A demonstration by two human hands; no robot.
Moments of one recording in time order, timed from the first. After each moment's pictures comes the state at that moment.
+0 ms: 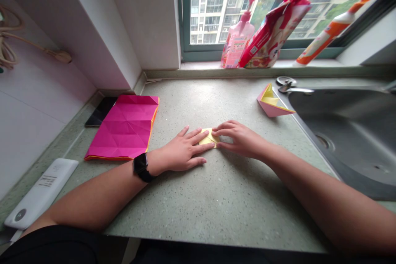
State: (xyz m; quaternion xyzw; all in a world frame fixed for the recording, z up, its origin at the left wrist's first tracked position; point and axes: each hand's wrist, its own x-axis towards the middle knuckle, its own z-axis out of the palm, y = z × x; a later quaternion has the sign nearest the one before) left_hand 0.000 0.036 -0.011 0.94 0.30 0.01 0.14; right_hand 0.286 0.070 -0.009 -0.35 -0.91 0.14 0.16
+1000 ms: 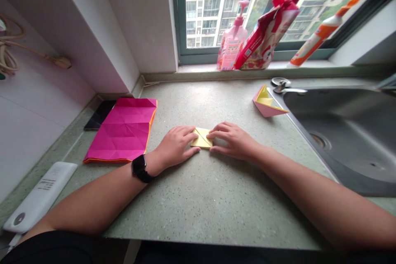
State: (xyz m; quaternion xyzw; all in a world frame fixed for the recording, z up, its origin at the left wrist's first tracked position) left_hand -0.004 0.039 -0.015 0.90 0.39 0.18 0.08; right_hand 0.283 0.067 -0.022 -0.33 -0.92 0.10 0.18
